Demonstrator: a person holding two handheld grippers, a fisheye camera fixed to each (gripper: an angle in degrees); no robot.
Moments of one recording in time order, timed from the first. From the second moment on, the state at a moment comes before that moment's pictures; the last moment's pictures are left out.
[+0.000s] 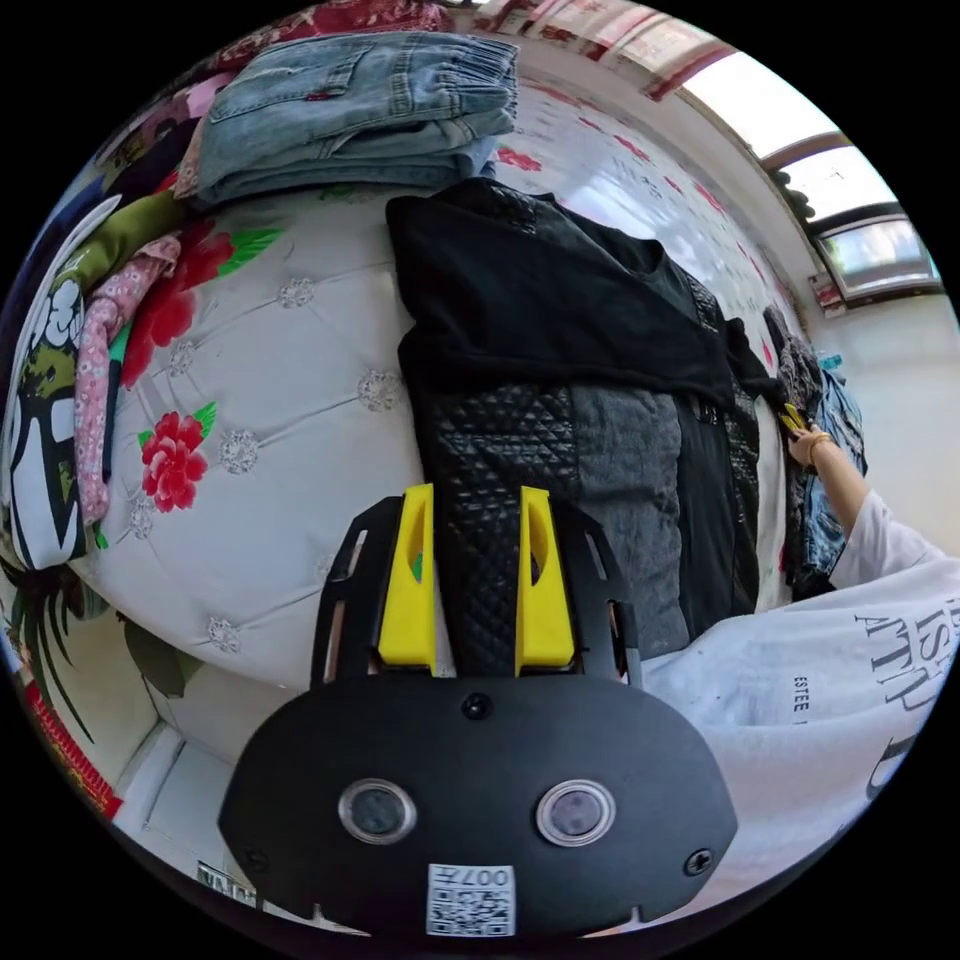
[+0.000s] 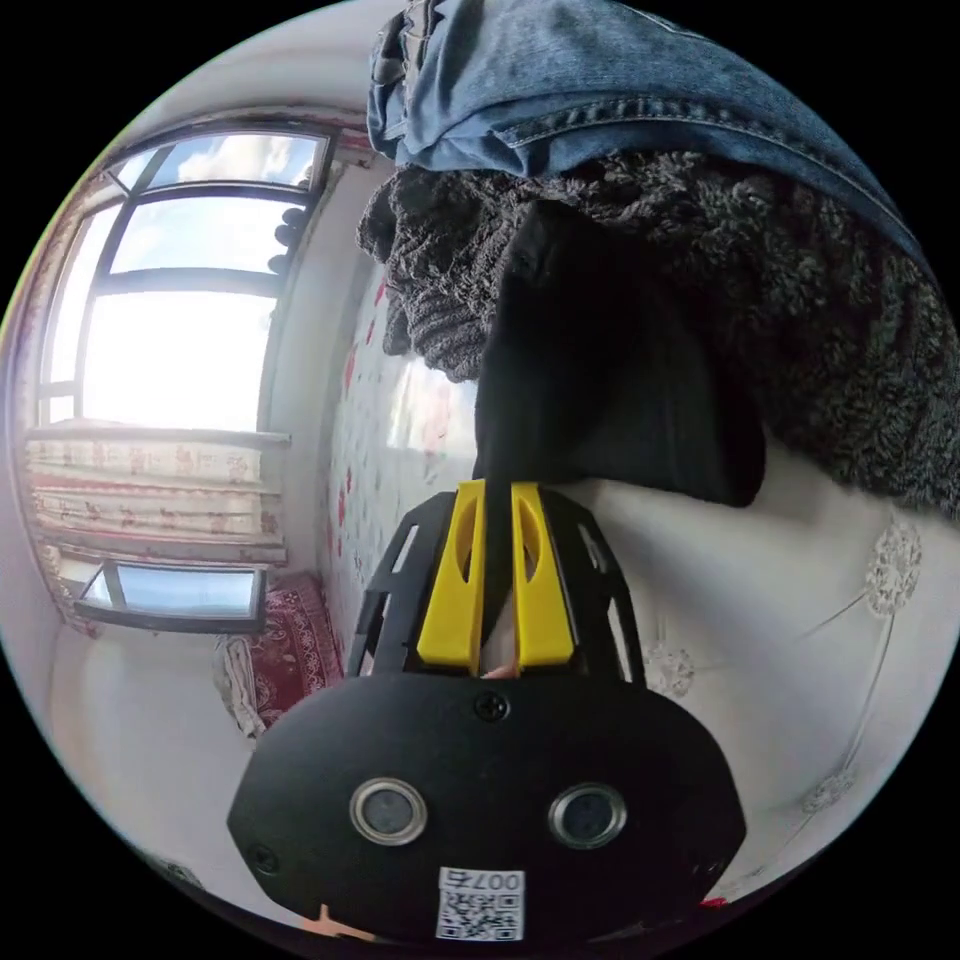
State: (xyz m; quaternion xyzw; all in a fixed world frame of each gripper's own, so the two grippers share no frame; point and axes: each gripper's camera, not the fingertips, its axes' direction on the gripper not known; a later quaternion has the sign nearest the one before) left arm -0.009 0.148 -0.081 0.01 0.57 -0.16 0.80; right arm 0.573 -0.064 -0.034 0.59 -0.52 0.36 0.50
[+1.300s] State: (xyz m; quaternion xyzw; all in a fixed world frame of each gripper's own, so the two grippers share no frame) left arm -0.054 0.201 -0.048 0.04 0.62 -0.11 0.77; right arm 0.119 0.024 0.007 0.45 -0.14 -0.03 0.88
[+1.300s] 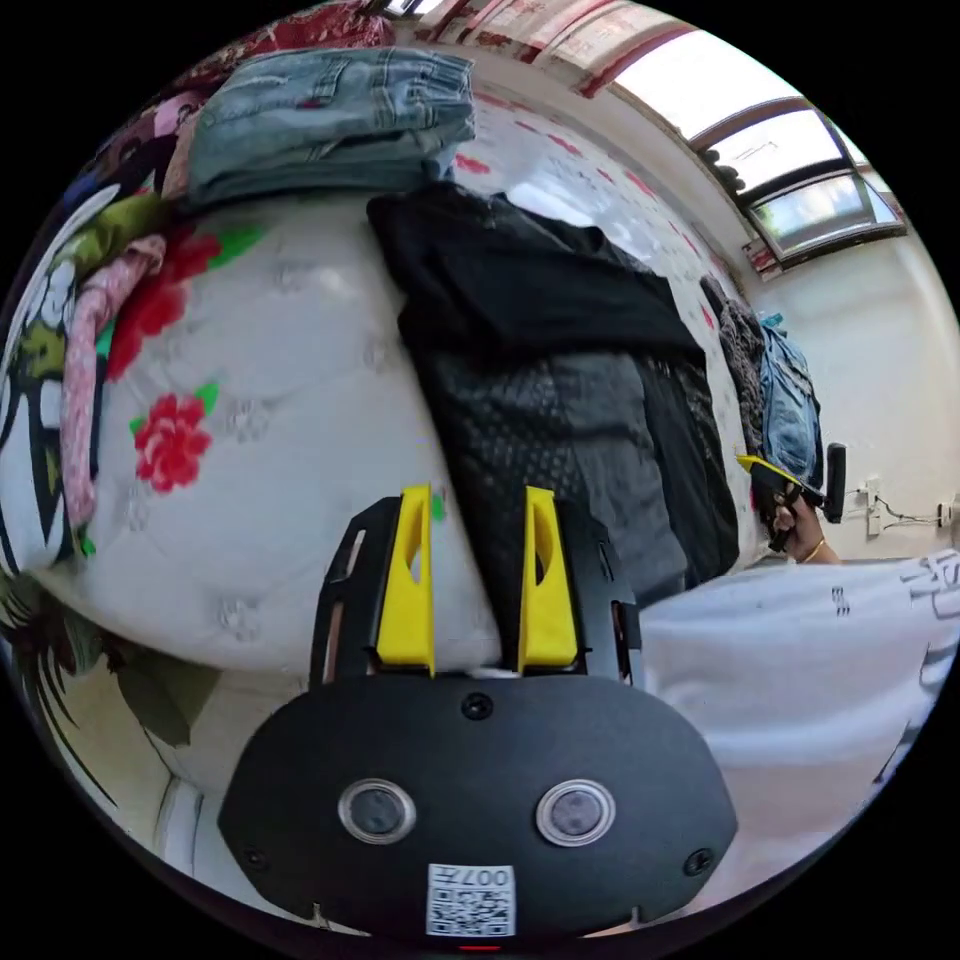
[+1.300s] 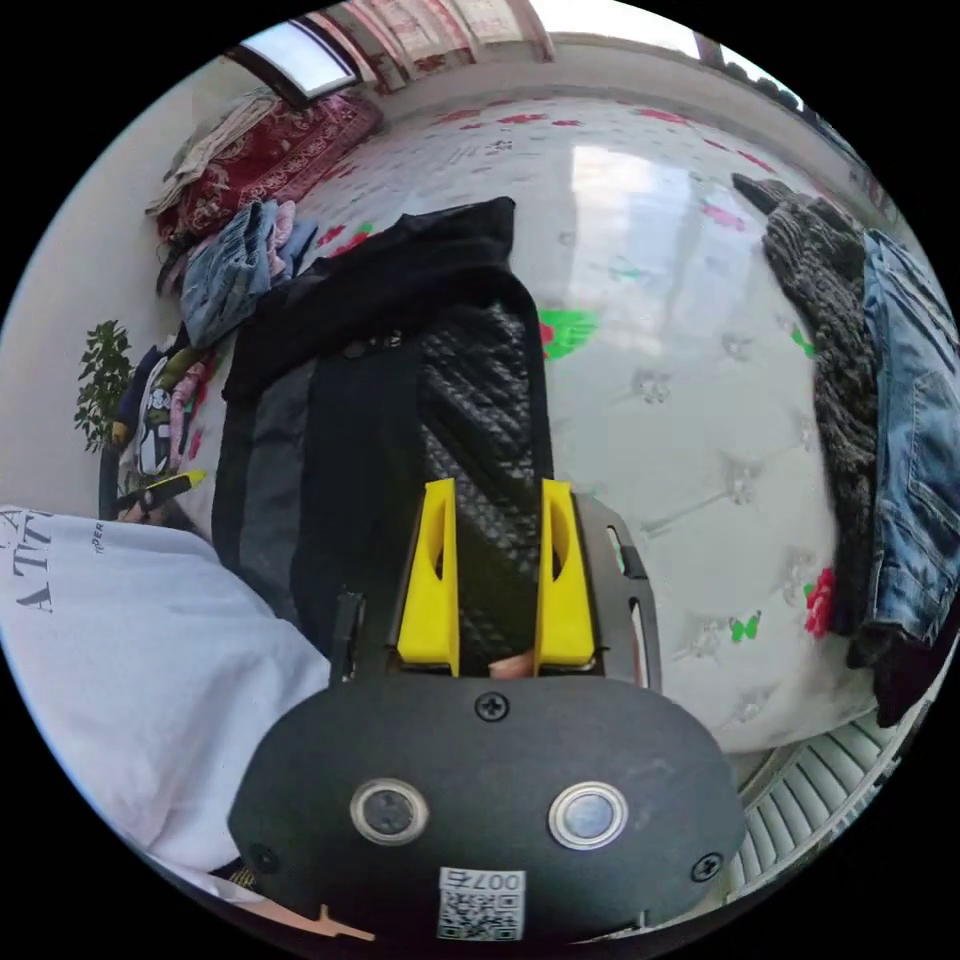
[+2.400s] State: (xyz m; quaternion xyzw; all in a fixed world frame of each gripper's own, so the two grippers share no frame) left arm -0.167 0.107 0.068 0.10 0.87 -0.20 0.44; right arm 0.282 -0.040 -0.115 0.51 -0.51 -0.15 0.67
